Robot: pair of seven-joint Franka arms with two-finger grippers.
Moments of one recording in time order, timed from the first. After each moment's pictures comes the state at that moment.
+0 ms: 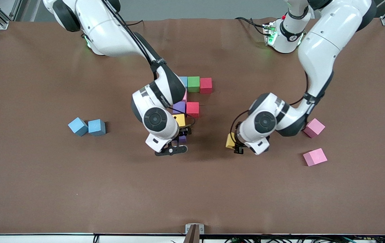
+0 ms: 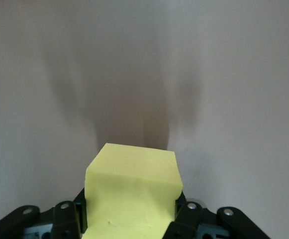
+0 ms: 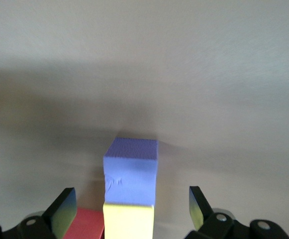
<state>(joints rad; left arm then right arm) -0.07 0.76 -0.54 -1.61 0.30 2.24 -2.20 0.64 0.81 -0.09 -1.13 0.22 1.87 0.39</state>
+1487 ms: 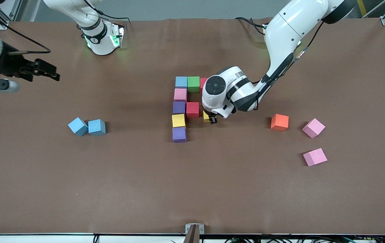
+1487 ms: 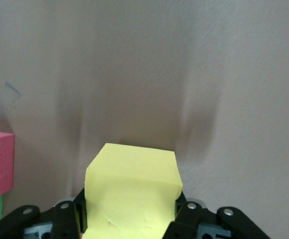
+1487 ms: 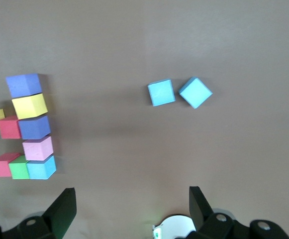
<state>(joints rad) -0.28 0.70 -0.55 -1.79 0.37 2.32 -2.73 0.15 -0.03 -0.11 -1.57 0.10 1.40 0.09</state>
